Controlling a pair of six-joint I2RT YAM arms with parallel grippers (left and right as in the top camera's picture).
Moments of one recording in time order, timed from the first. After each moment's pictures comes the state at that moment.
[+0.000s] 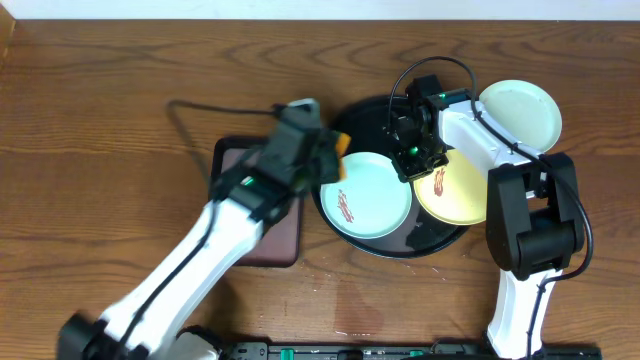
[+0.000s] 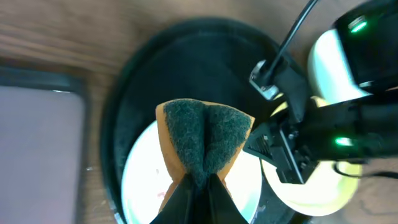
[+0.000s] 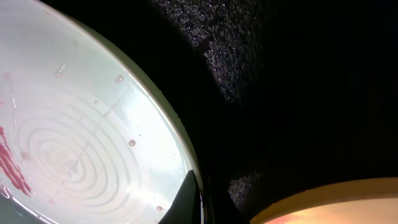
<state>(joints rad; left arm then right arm) -0.57 1.45 1.10 -0.48 0.02 -0.67 0.28 2.12 1.50 -0.97 -0.23 -0.12</state>
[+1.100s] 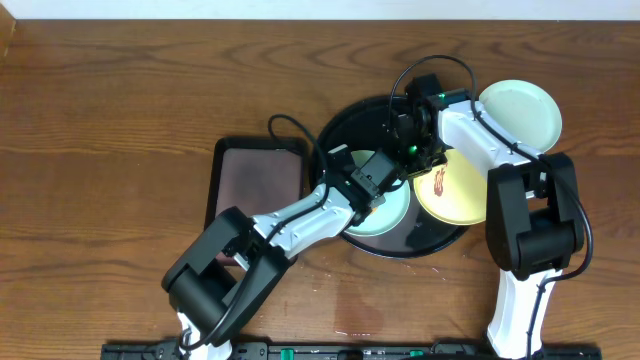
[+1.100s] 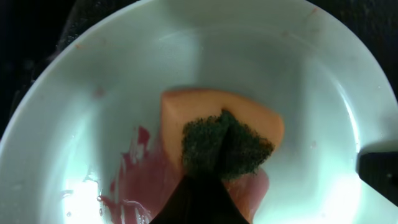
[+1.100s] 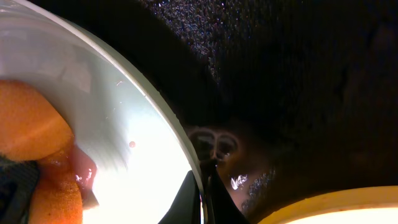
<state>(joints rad) -0.80 1.93 1.15 -0.43 -0.22 -1.19 0.28 2.12 1.50 -0.94 -0.24 -0.09</state>
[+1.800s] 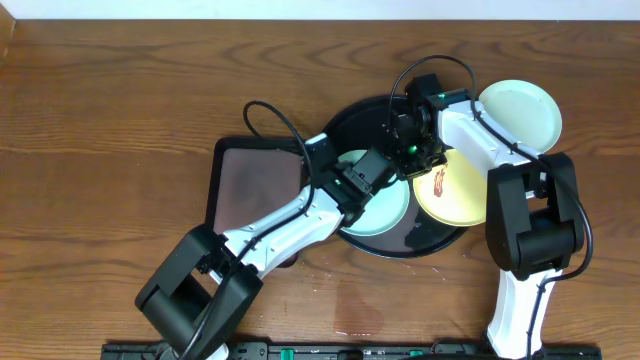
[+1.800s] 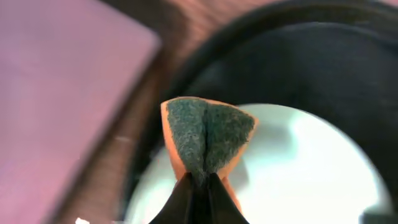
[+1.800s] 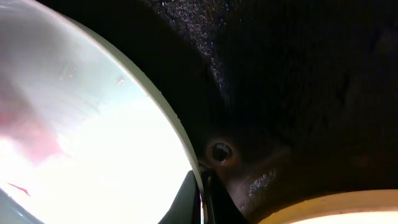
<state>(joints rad) -0.79 1.80 1.13 -0.51 -0.49 -1.19 0.28 2.12 1.50 -0.94 -0.24 -0.09</state>
